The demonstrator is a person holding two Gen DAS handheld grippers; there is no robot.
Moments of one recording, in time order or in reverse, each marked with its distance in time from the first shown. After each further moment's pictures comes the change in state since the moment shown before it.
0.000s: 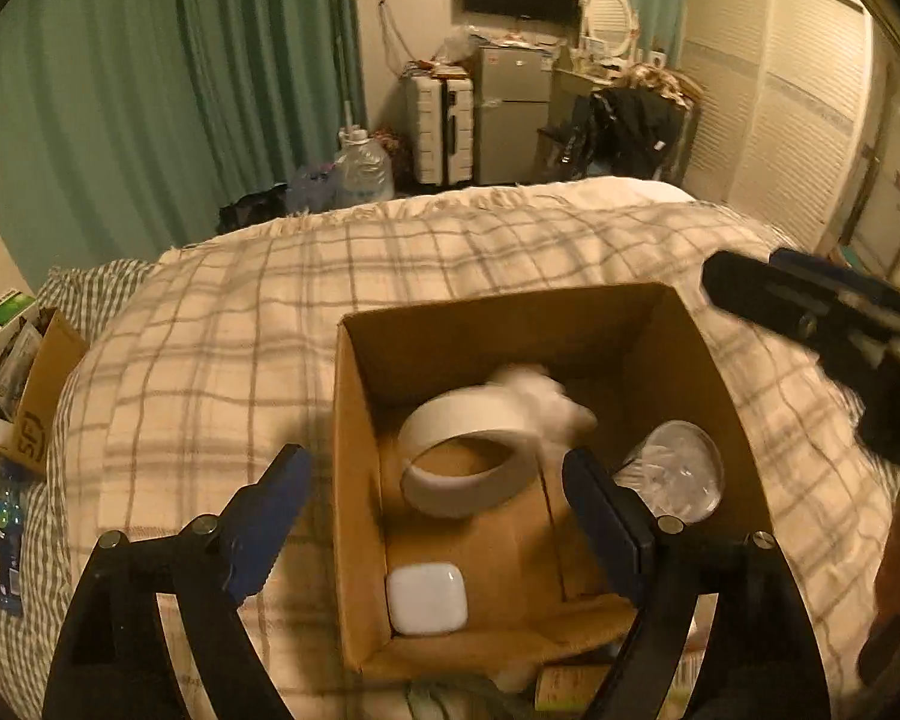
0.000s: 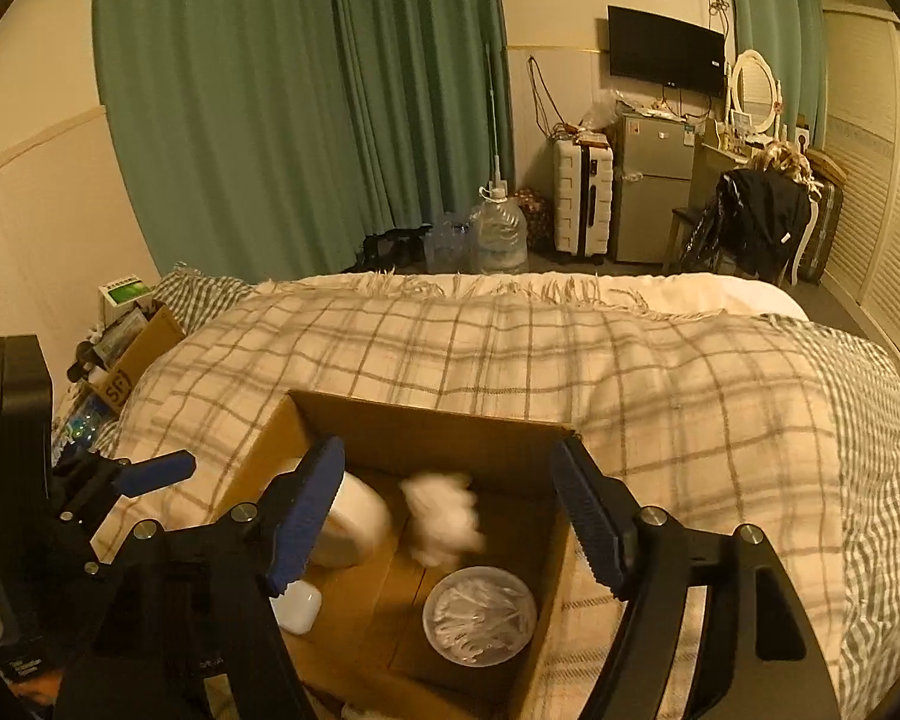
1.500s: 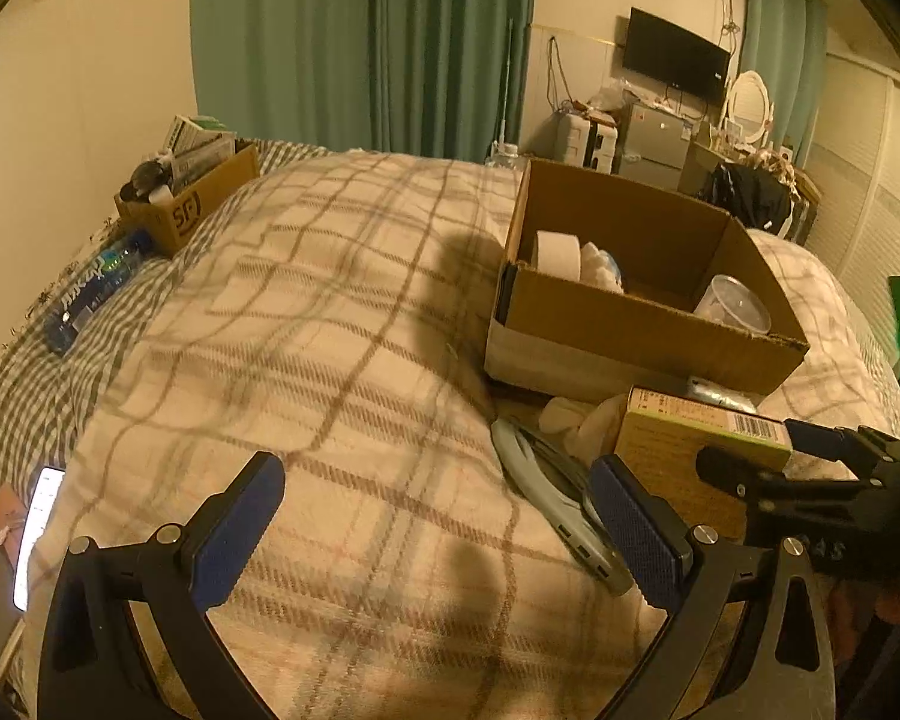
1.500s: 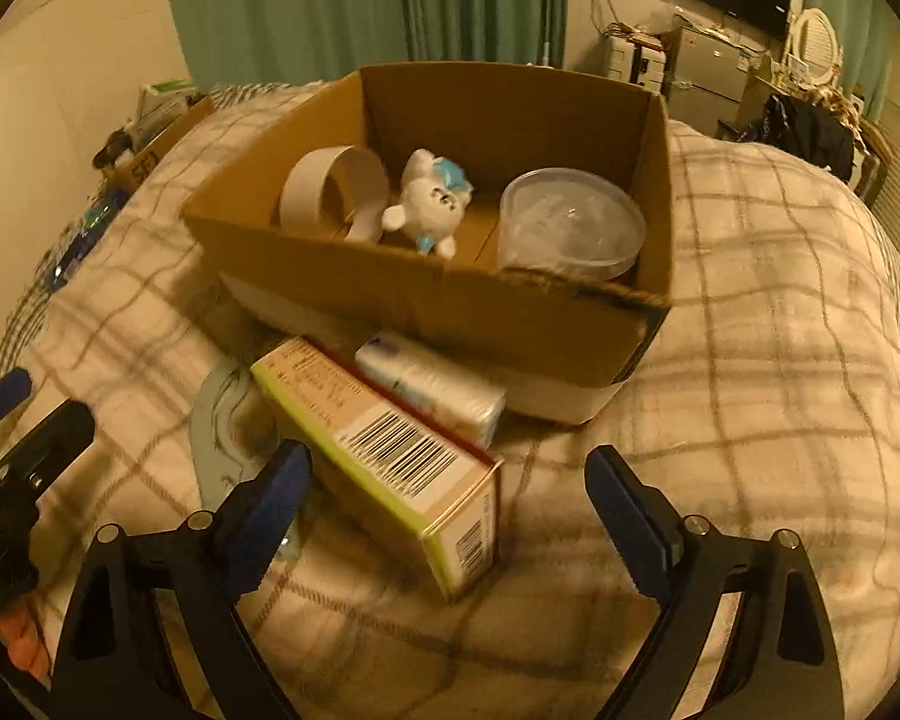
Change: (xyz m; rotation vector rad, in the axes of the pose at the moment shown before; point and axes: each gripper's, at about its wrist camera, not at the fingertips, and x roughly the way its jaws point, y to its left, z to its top) left arm -0.065 0.016 -0.182 -0.338 -0.100 0.220; right arm 0.007 0.023 -0.171 -0.122 0.285 0.047
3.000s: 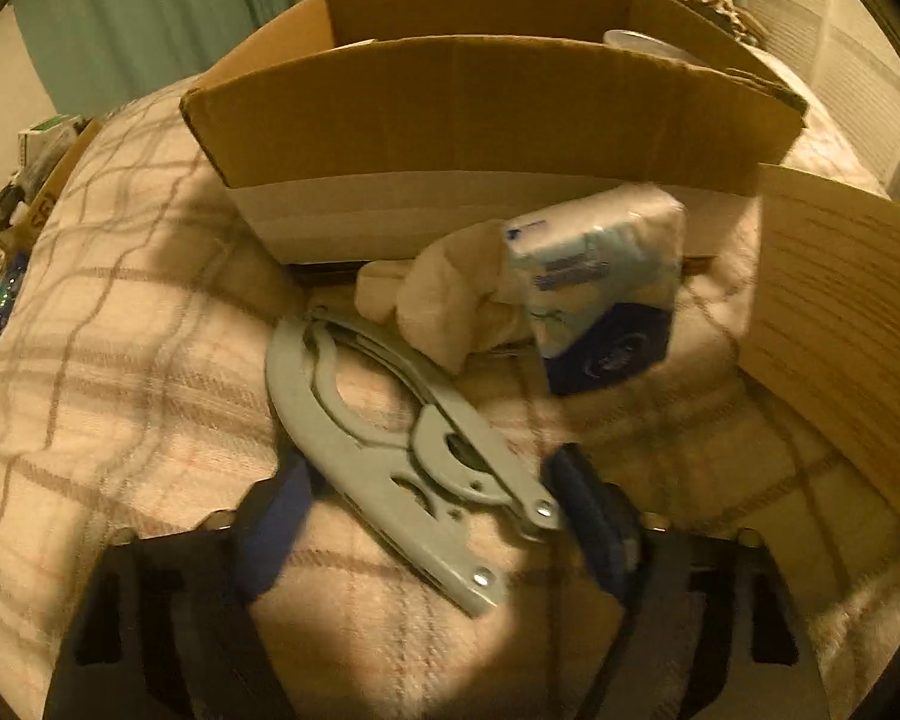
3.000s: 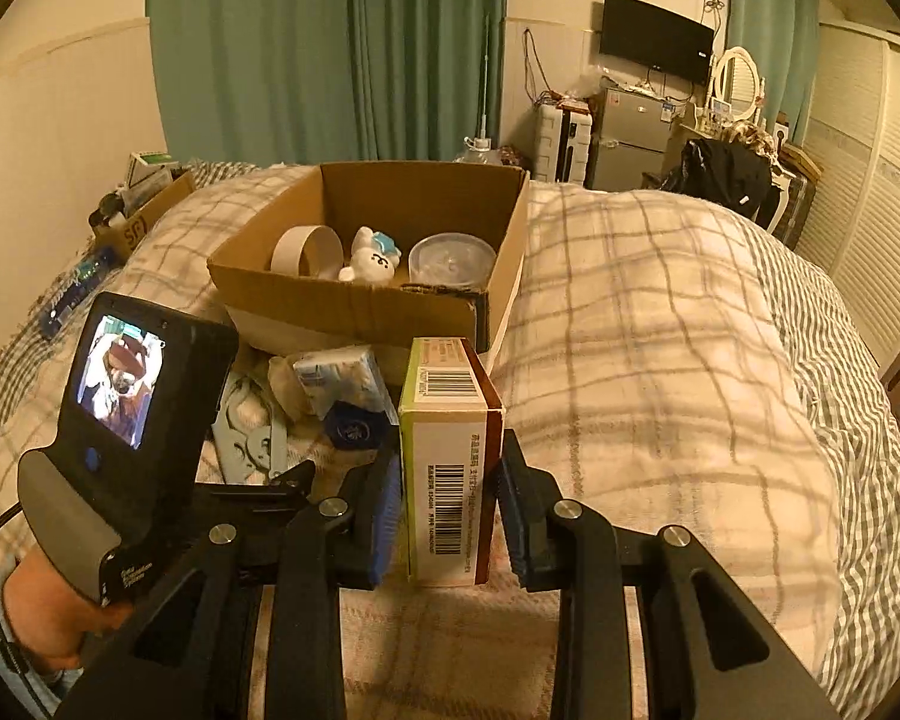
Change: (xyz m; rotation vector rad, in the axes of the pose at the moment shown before) left arm 0.077 -0.095 -0.032 0.266 0.277 -0.051; right arm -0.092 -0.010 -0.051 0.067 -0.193 -0.137
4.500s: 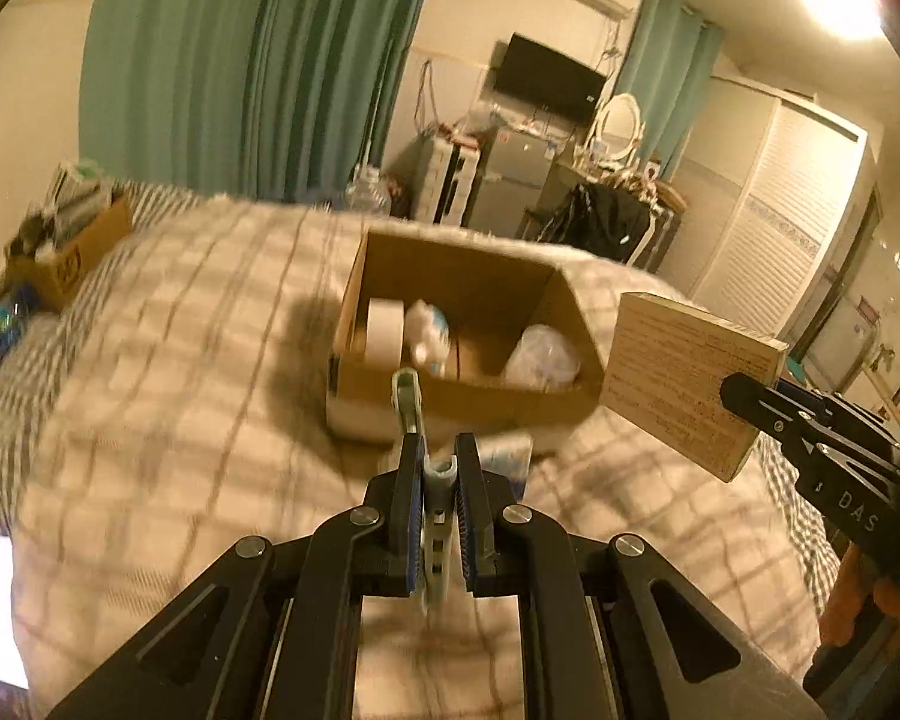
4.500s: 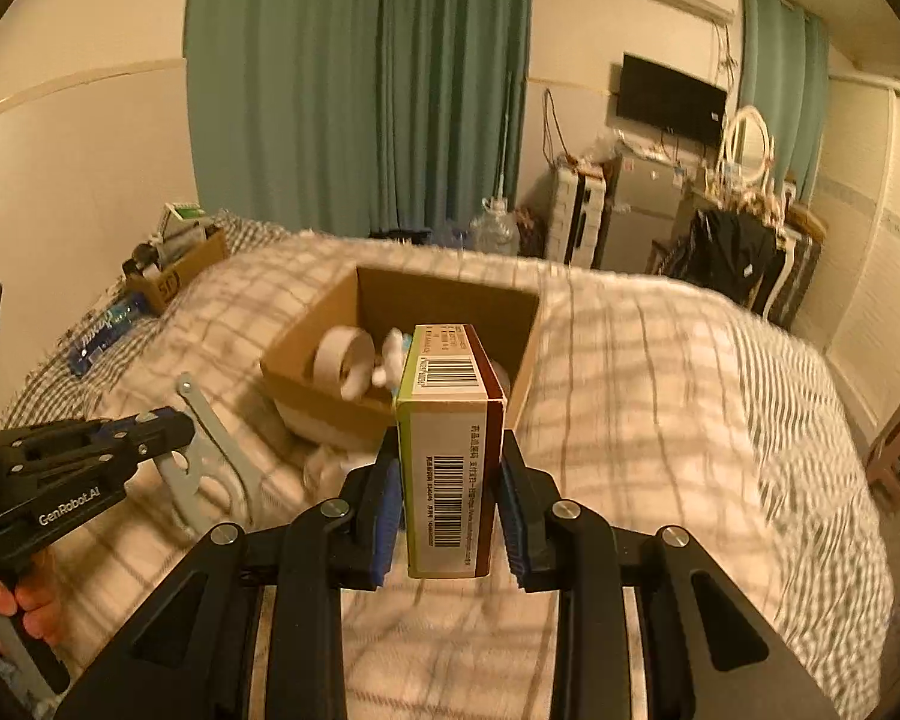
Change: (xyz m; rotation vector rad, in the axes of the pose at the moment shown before) left arm -0.164 0.080 0.009 -0.143 -0.376 -0.296; right arm -0.065 0.017 0.060 -0.069 -0.146 0.012
